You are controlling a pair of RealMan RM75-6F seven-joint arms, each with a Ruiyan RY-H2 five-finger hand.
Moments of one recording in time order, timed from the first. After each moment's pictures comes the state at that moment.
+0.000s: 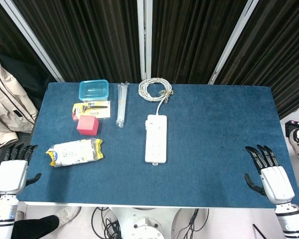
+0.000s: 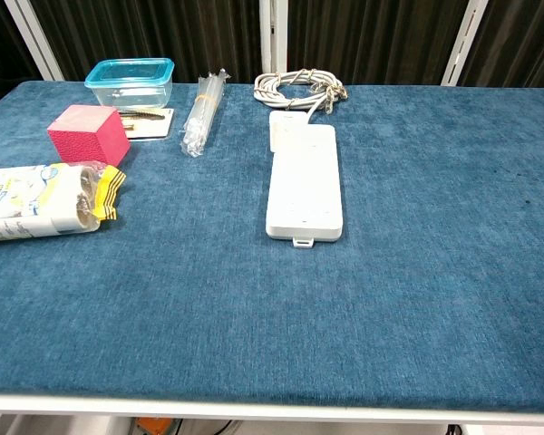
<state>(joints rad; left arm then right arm) -0.12 -1.21 -0.06 -1.68 1.43 1.49 0.36 0.09 -1.09 -0.01 -1.71 -1.65 1.49 0.04</state>
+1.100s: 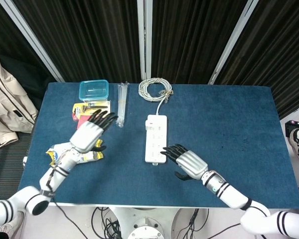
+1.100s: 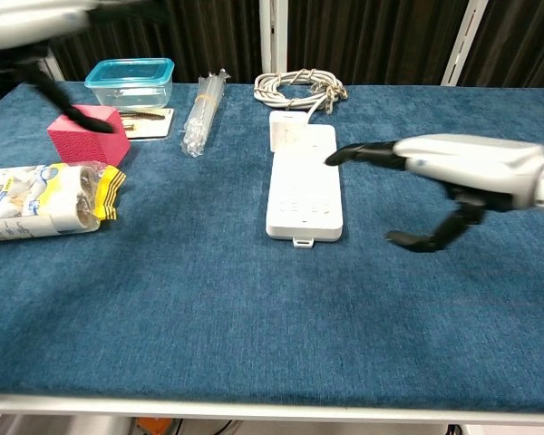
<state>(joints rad) -0.68 -1.37 -0.26 -1.55 1.48 0.94 0.17 0.63 -1.38 0.12 -1.65 -1.50 0.77 -0.02</state>
